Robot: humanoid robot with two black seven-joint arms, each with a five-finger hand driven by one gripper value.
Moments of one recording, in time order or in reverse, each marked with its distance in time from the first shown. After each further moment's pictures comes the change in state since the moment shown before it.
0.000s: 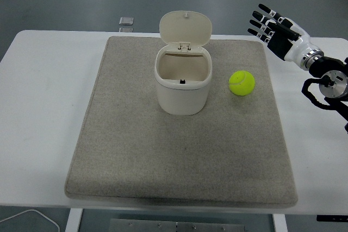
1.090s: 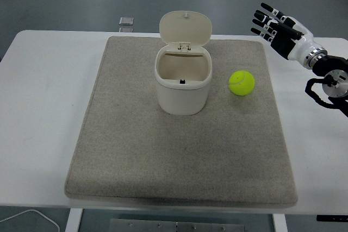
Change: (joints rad) left arm -0.008 0.000 0.001 0.000 -0.001 0.000 -0.002; right arm 0.005 -0.014 -0.002 0.000 -0.055 -0.001 0.002
